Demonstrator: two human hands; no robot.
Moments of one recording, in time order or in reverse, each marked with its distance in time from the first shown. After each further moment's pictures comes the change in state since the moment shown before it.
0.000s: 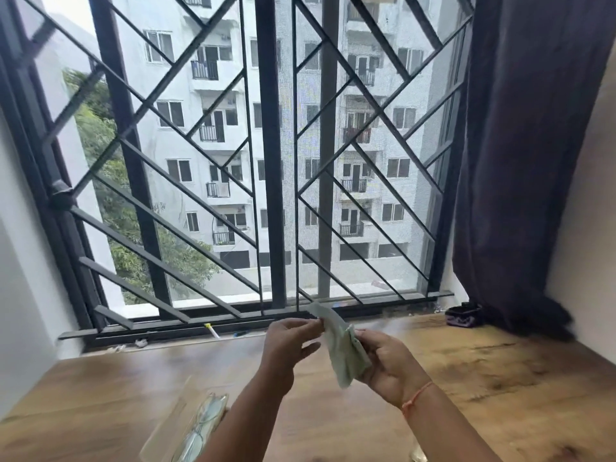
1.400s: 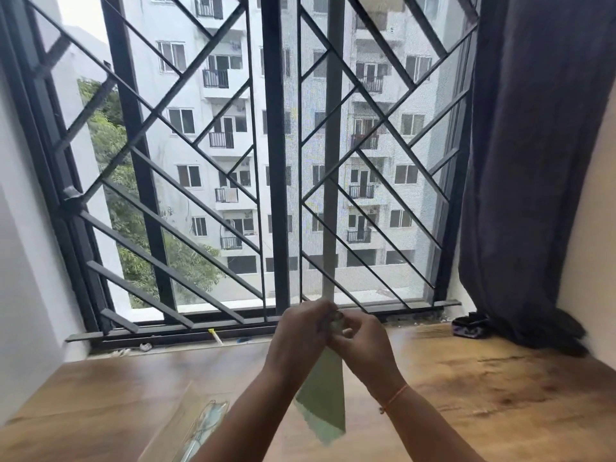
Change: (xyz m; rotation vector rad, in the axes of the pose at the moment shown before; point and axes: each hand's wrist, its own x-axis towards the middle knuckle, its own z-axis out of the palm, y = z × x) left_hand -0.009 0.033 0.020 0.906 -0.005 0.865; right_hand -0.001 -0.006 0.040 -0.835 0.031 -0.767
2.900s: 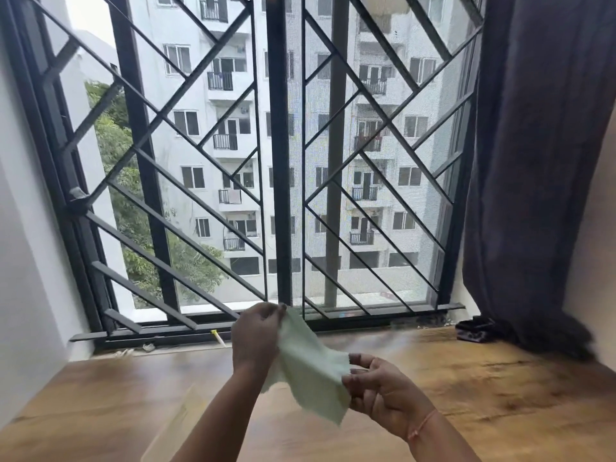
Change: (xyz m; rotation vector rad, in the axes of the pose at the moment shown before) left_hand -0.007 -0.044 -0.022 -0.107 0.335 -0.660; right_hand -0.026 0.040 -0.020 0.918 -0.340 0.737
